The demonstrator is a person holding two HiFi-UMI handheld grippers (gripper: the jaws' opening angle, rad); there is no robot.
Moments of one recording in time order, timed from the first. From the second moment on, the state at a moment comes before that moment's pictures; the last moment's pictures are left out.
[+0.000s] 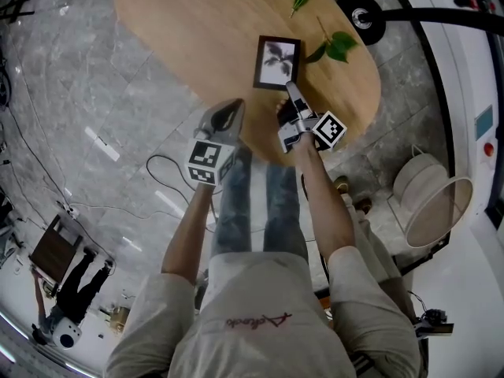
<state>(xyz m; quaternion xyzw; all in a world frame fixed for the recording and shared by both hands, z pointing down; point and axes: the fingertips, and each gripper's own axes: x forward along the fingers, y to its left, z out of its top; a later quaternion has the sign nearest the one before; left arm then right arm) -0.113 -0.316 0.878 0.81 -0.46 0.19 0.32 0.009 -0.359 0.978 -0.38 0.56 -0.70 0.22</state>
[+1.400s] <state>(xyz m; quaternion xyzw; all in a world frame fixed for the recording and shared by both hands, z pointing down) -0.110 -0.309 0.884 0.81 -0.46 0.19 0.32 -0.032 -0.313 1.015 -0.34 0.79 -0.41 -0.31</state>
